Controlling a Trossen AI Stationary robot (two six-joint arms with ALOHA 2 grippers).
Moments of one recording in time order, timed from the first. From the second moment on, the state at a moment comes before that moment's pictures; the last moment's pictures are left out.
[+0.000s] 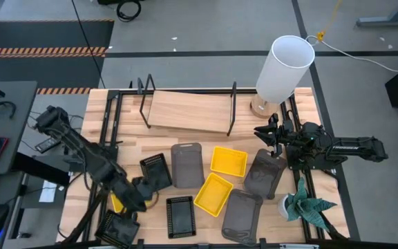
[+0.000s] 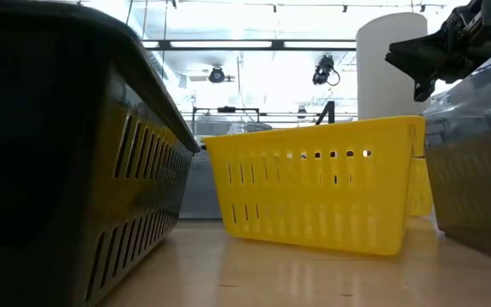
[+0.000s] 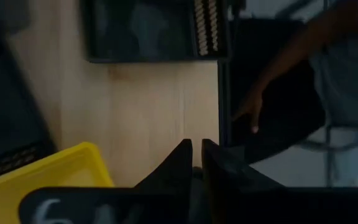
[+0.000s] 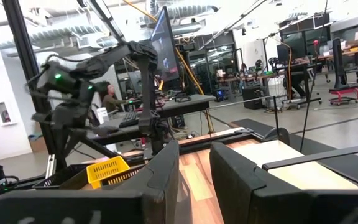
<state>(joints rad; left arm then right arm) -0.74 1.32 0.98 -0.62 0.05 -0.80 -0.14 0.16 0.01 0.37 0.01 0.18</state>
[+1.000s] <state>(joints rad) -0.94 1.61 1.10 -0.79 0.05 -0.82 -0.14 0.16 0.01 0.37 0.01 0.18</state>
